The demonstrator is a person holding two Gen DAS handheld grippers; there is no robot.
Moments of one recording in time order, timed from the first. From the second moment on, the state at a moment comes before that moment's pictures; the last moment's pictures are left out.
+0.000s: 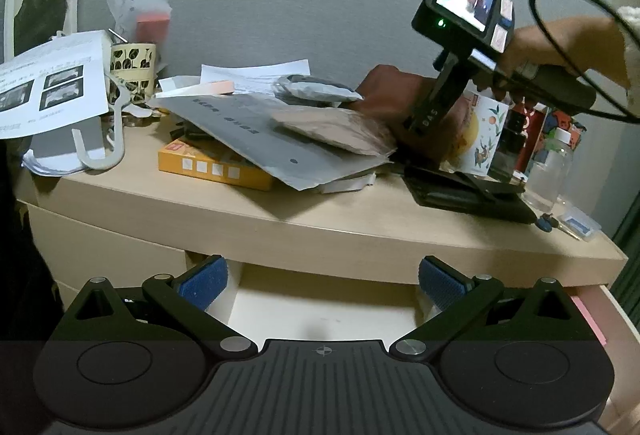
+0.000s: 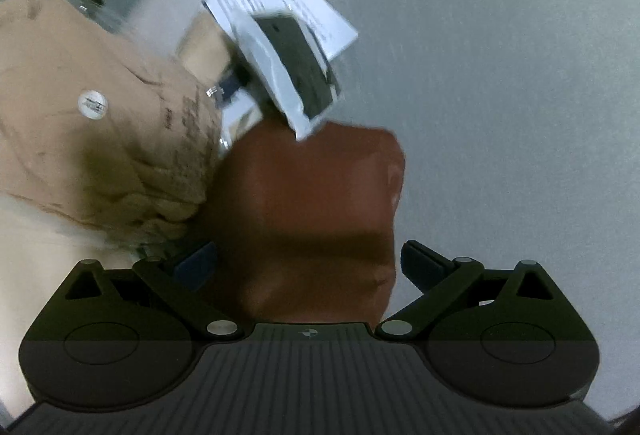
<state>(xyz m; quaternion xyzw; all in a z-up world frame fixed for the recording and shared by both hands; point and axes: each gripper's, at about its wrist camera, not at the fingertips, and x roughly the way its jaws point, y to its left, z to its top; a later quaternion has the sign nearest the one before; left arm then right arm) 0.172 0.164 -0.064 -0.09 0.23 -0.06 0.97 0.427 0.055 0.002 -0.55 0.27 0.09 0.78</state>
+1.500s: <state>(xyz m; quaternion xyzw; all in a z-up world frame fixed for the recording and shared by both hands) 0.171 0.172 -0.062 -0.11 0.21 -0.05 0.97 0.377 0.057 0.111 -0.44 0.11 0.07 0.89</state>
